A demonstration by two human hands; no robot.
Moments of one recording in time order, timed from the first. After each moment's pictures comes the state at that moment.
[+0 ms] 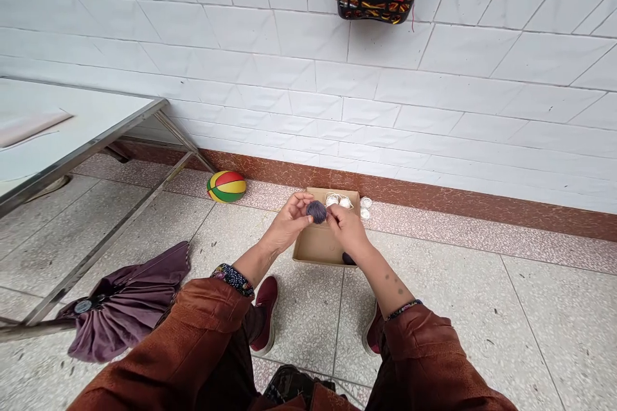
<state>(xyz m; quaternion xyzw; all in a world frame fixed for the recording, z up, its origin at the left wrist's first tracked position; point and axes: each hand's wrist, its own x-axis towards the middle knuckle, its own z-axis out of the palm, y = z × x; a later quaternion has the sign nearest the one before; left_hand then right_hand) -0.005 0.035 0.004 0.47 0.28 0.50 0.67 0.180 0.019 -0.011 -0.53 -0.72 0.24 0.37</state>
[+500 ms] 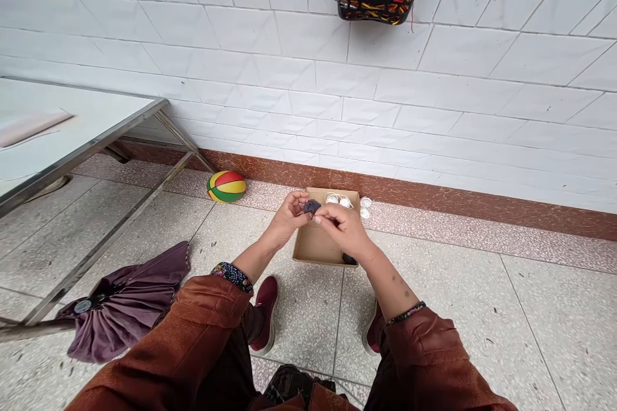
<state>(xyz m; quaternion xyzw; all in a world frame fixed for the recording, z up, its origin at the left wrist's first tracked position) -0.011 0.045 -0.008 0.49 0.38 0.49 0.61 0.174 0.000 0.040 -0.41 -0.74 0.32 0.44</state>
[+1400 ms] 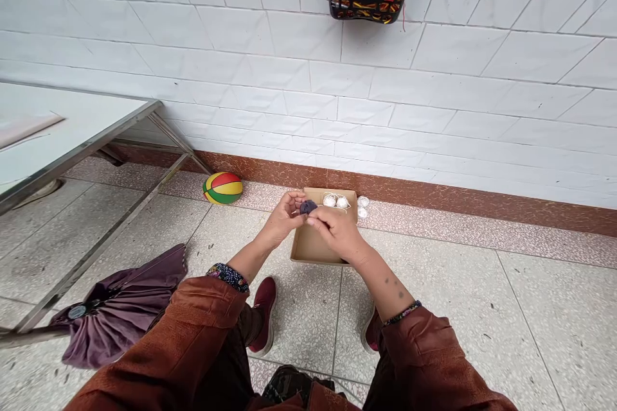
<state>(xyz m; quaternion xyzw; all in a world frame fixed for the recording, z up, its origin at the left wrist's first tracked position) -0.013 0.047 -0.006 0.52 0.38 0.48 0.60 0.172 -0.001 0.036 -0.40 -0.79 0.23 0.39</state>
